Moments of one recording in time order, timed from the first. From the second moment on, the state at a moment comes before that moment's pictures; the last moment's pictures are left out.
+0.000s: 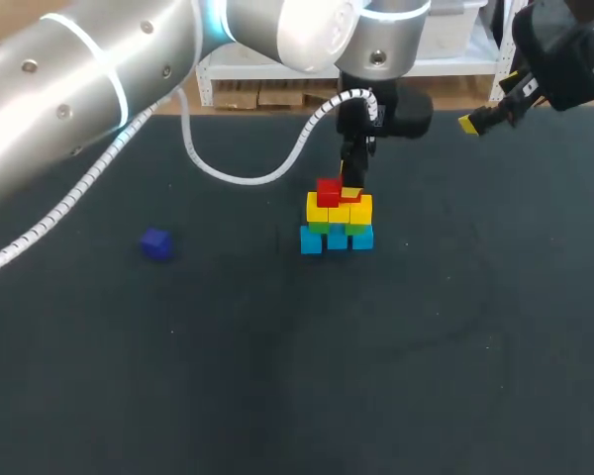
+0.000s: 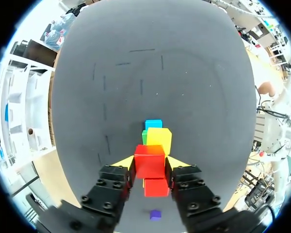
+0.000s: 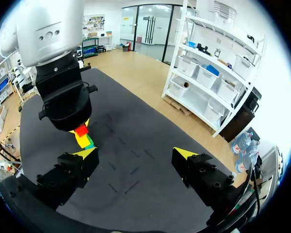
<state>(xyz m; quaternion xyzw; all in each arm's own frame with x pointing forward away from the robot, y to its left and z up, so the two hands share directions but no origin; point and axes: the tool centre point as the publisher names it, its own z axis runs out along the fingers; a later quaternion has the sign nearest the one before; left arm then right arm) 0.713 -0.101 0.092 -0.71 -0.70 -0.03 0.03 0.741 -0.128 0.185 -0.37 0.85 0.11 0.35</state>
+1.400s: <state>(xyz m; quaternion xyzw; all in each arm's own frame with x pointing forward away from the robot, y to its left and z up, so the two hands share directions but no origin) 0.619 0.058 0.125 -0.47 -0.88 -0.09 0.03 0.741 -0.128 0.185 -0.37 0.85 0.11 0.35</state>
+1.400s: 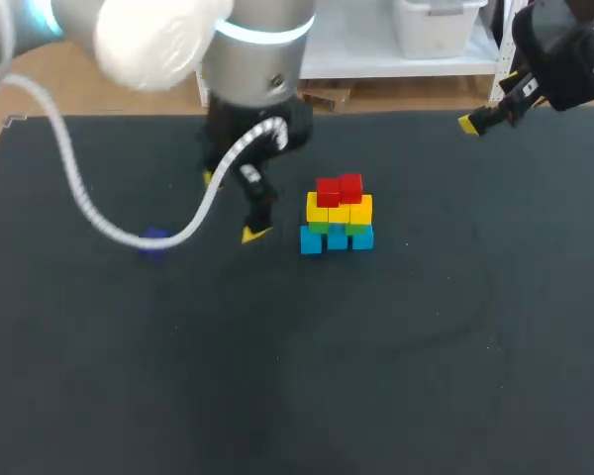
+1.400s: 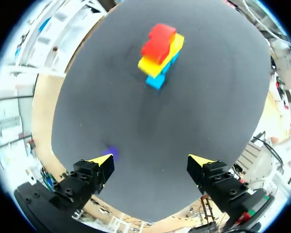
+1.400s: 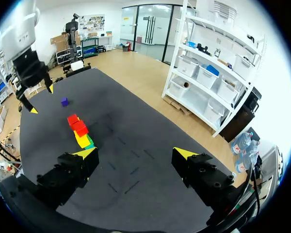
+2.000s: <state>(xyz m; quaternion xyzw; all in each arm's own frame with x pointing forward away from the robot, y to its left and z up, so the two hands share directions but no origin) 0.599 0.140 0.082 -0.33 -0.94 -0.07 -0.01 0.741 -0.128 0.185 -0.37 0.85 0.11 0.35</state>
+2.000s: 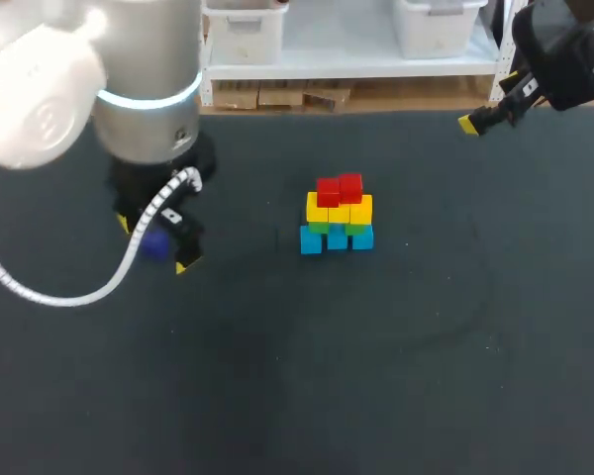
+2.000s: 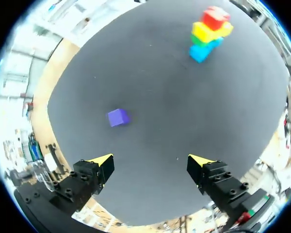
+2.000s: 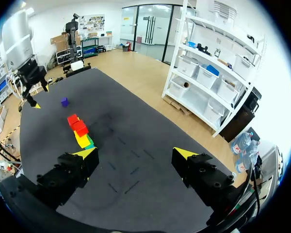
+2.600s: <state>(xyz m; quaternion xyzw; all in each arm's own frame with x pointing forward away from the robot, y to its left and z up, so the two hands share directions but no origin) 0.631 0.160 0.033 -0.25 -0.96 -0.01 -0.10 0.741 -0.128 0.185 -0.37 0.85 0.11 0.35</state>
